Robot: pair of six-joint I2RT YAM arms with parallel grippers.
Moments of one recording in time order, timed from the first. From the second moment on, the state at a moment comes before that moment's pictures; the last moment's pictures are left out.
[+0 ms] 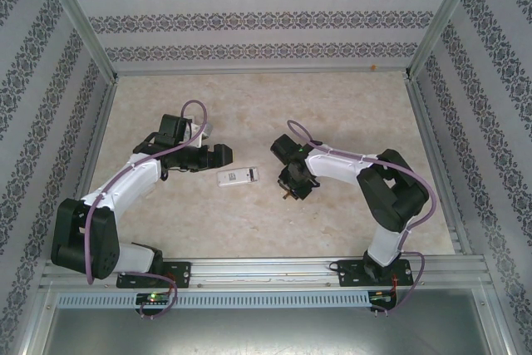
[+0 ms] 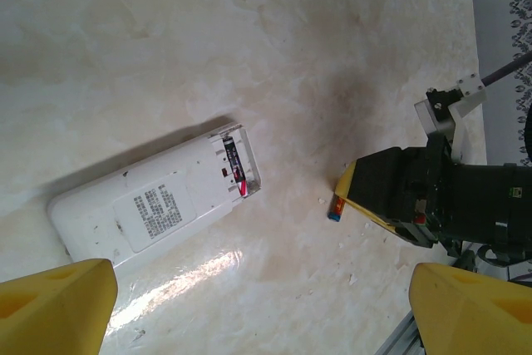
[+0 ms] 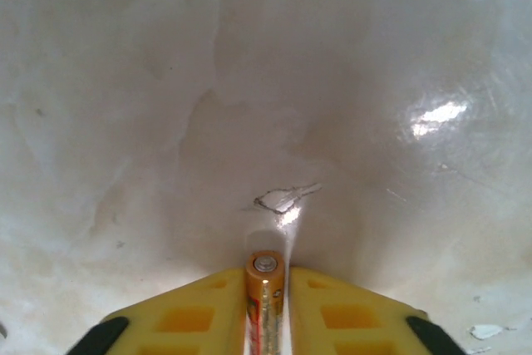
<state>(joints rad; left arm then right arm) -0.21 1.36 0.88 -0.47 0.63 -0.38 0.69 1.78 1.07 -0.73 -0.07 1.46</state>
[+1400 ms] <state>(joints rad) -0.19 1.38 0.84 -0.47 0.55 -0.50 0.80 2.10 1.59 -0.77 0.02 0.68</state>
